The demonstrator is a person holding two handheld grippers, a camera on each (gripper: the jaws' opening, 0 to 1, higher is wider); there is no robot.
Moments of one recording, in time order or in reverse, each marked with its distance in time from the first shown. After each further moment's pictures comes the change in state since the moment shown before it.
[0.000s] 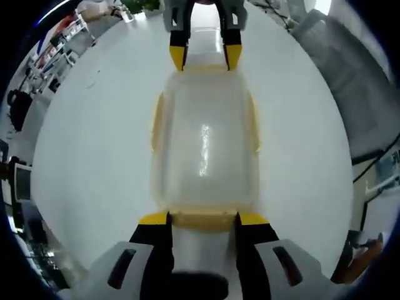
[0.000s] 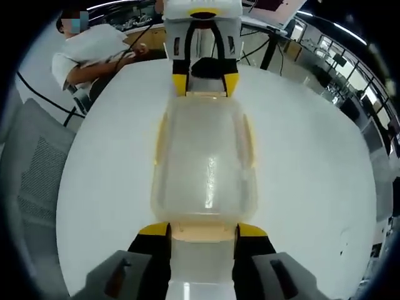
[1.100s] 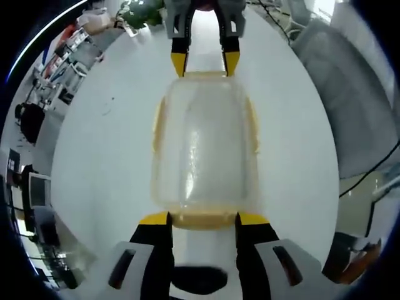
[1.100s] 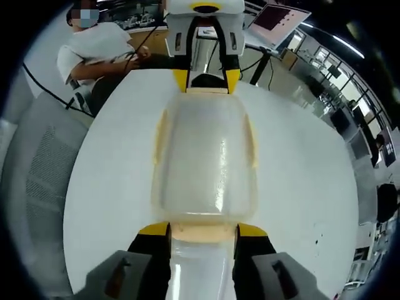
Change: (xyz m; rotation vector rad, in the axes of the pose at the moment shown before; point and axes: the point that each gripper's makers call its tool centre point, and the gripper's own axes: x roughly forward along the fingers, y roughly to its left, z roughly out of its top) left arm -0.053 0.001 0.059 0.036 -0.005 0.089; right arm -0.065 0.001 -0.015 -0.048 -0.005 -0.091
